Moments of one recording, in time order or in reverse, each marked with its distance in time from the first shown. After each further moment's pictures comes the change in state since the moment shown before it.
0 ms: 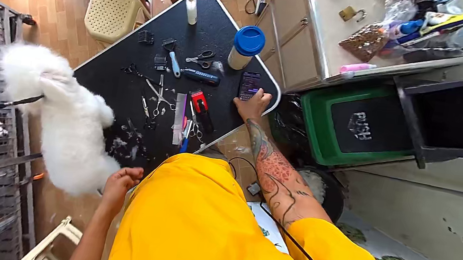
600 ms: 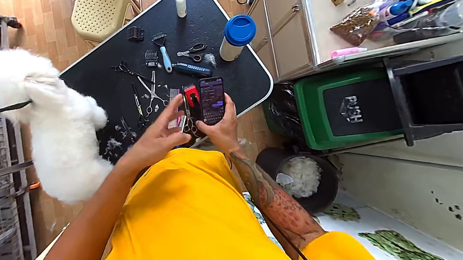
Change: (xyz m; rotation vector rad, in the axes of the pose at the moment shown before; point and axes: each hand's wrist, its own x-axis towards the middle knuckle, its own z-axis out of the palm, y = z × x) left_hand 0.000 0.176 0.144 0.301 -0.588 0.440; right_hand -0.154 -0.049 -0.066 0.463 -0.253 -0.283
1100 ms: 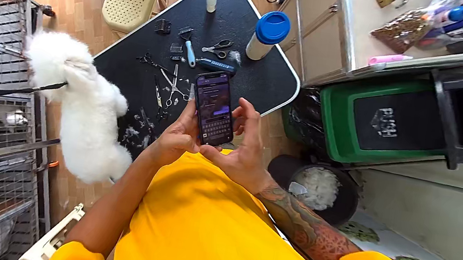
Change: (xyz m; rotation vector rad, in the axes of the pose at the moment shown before) left_hand -0.016 -0.010 -0.001 -0.621 -0.352 0.211; right_hand -0.070 -0.102 -0.035 0.081 -0.073 -0.376
